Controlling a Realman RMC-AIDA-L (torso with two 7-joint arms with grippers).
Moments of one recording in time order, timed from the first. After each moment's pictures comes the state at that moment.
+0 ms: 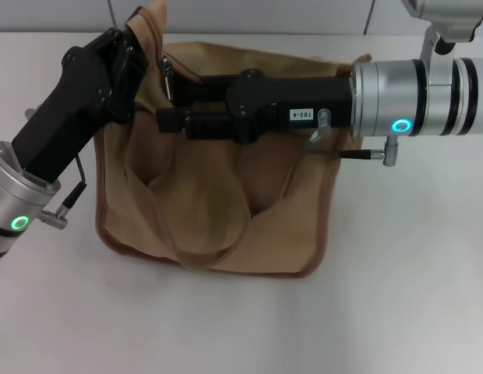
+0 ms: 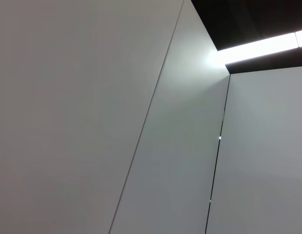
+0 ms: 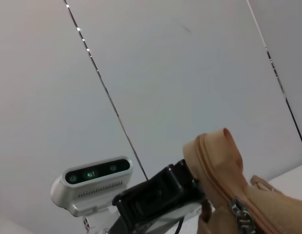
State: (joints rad) left arm -0.53 -2.08 -0.01 0.01 1.92 1.88 -0.80; right arm 0.76 2.09 -1.37 -0.60 -1.34 -1.37 1.61
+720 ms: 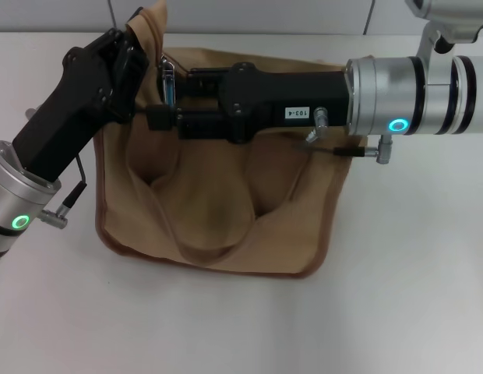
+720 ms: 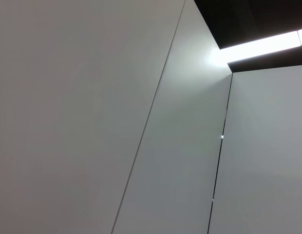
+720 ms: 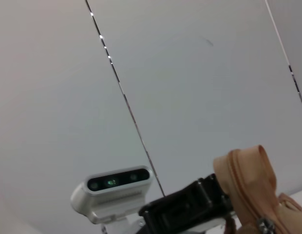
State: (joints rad) left arm -0.54 -2.08 -0.02 0.01 1.92 1.87 -0.80; right arm 0.78 2.09 -1.39 -0.57 -1.29 -1.40 1.55
